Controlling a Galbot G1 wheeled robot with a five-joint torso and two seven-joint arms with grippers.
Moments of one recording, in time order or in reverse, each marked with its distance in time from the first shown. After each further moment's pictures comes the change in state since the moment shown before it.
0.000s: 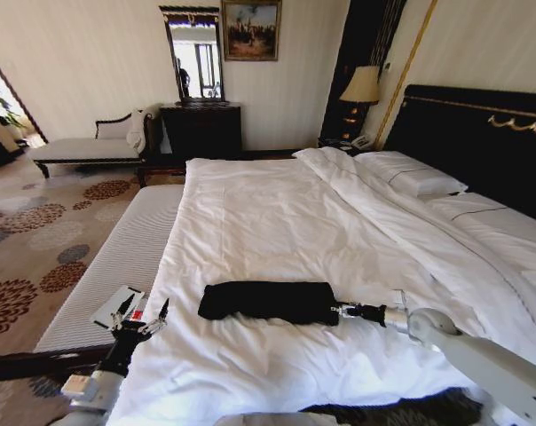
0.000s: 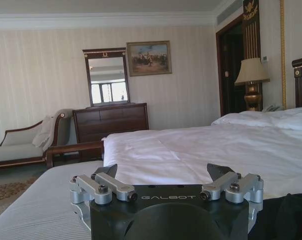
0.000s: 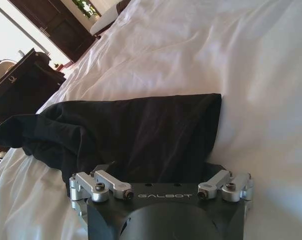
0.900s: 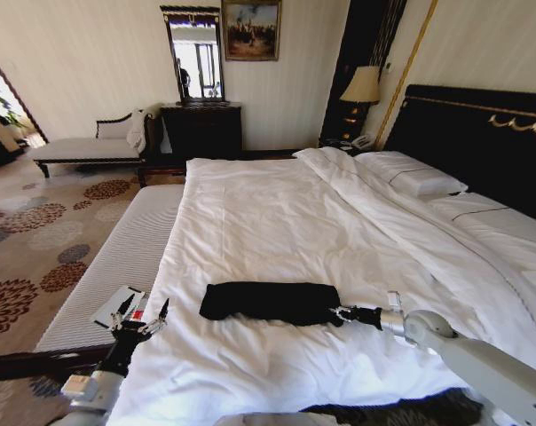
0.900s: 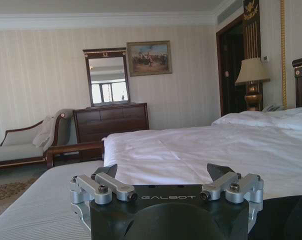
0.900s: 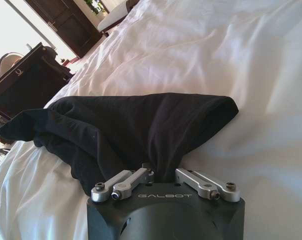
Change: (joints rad) left arm 0.000 0.000 0.000 0.000 0.000 0.000 -0.001; right arm -0.096 0.005 0.099 0.065 -0.056 0.006 0.001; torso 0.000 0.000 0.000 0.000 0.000
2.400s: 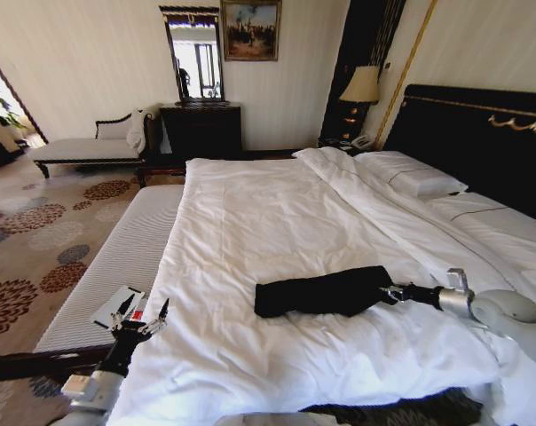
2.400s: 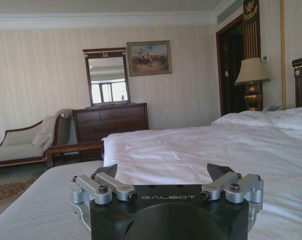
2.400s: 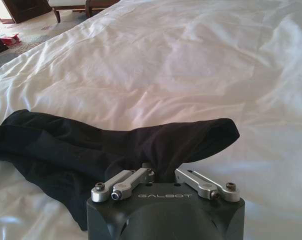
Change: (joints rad) left arm 0.000 0.000 0.000 0.000 0.000 0.000 0.000; right arm -0.279 -0.255 0.427 0.031 -0.106 0.088 0.064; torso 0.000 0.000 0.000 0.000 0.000
